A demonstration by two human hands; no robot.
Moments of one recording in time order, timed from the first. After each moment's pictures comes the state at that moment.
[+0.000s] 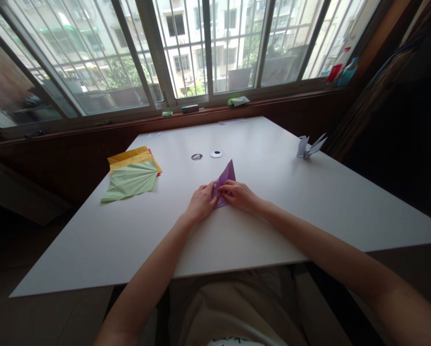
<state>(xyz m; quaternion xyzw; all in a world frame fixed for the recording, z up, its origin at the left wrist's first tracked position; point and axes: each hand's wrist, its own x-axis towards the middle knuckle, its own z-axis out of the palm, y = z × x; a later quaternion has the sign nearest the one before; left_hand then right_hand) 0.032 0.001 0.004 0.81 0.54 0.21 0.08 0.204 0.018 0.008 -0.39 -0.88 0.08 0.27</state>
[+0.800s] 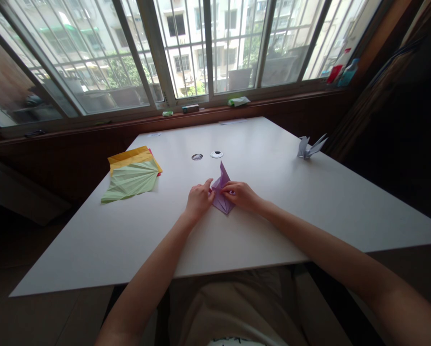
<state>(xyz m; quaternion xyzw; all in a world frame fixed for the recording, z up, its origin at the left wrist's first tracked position) 0.032 -0.001 0.016 0.79 0.57 0.23 0.04 0.205 0.020 0.008 -0.39 -0.86 0.12 0.31</state>
